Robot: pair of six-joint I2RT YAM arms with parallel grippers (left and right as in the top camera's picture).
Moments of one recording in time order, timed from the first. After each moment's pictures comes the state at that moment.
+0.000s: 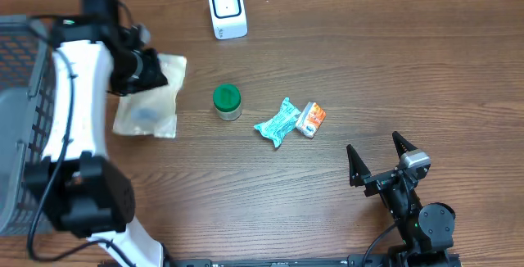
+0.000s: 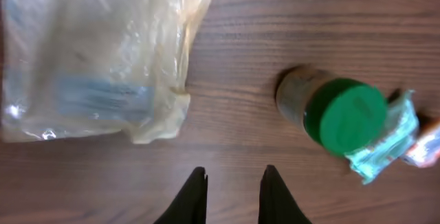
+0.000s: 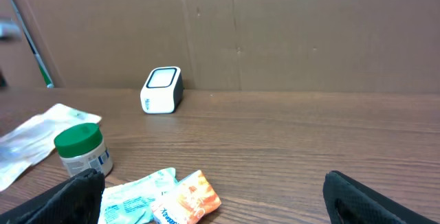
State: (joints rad) left arm 0.09 1.91 1.74 -1.27 0.22 -0.14; right arm 0.13 0.01 0.02 -0.02 -0.17 0.11
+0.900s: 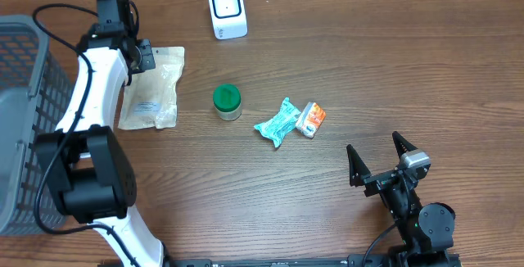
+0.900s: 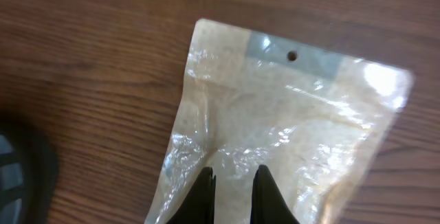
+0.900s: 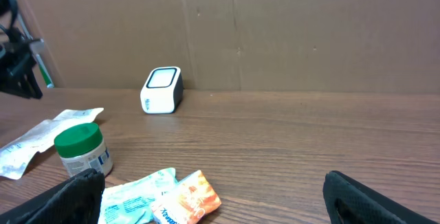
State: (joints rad) left arm 0.10 1.99 1.60 -0.71 -0.17 -0.11; right arm 0.13 0.01 0.02 -0.02 -0.17 0.11
